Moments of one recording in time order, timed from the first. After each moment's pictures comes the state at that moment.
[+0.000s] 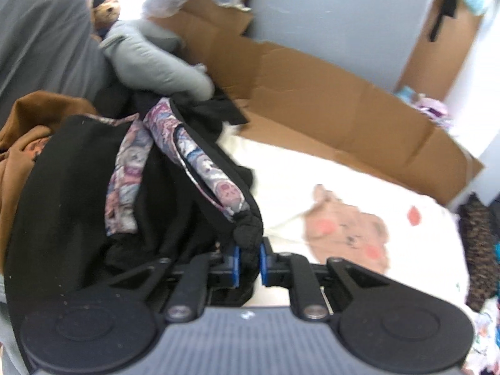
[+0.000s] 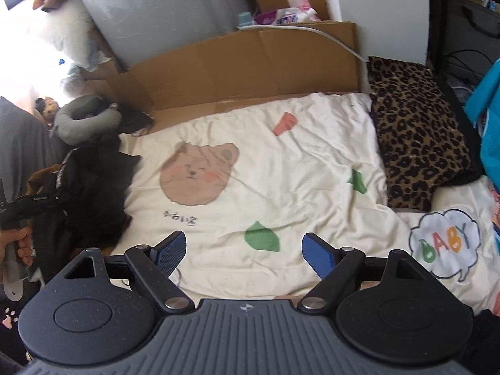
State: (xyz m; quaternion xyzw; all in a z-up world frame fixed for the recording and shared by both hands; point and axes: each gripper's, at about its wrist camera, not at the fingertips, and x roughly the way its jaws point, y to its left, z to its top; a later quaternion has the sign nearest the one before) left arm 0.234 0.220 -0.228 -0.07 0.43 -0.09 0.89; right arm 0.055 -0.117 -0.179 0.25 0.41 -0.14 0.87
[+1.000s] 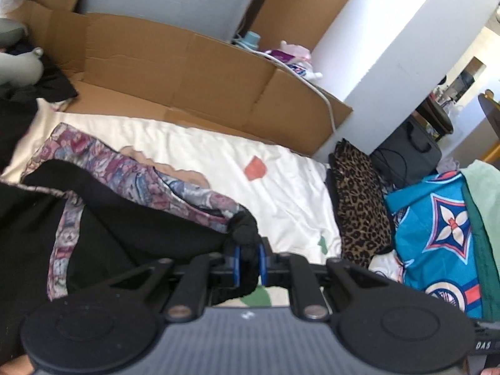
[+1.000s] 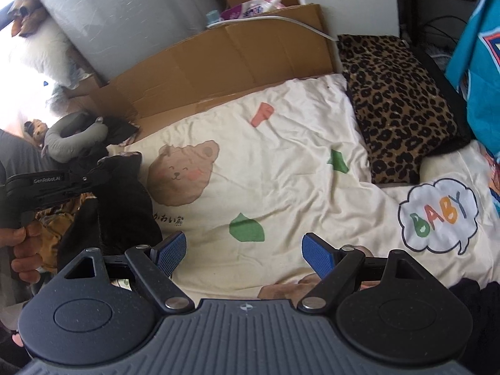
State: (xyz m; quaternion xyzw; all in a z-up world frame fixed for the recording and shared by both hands) left arm 0.202 0.037 -0.208 -0.09 0.48 -0.28 0.83; right arm 0.026 -0.151 -0.204 0.31 0.40 -0.17 0.85
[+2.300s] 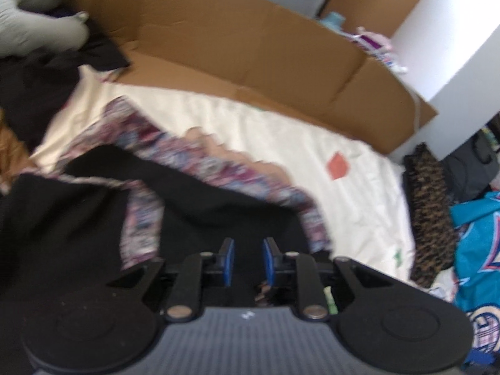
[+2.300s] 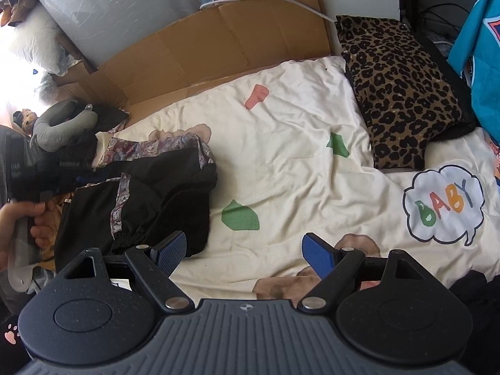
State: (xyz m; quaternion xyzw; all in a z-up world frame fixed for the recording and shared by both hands) left arm 0.265 0.095 -0.277 -0.06 0.53 -0.18 0.83; right arm 0.044 -0.145 -0.229 0.31 0.42 -0.17 0.83
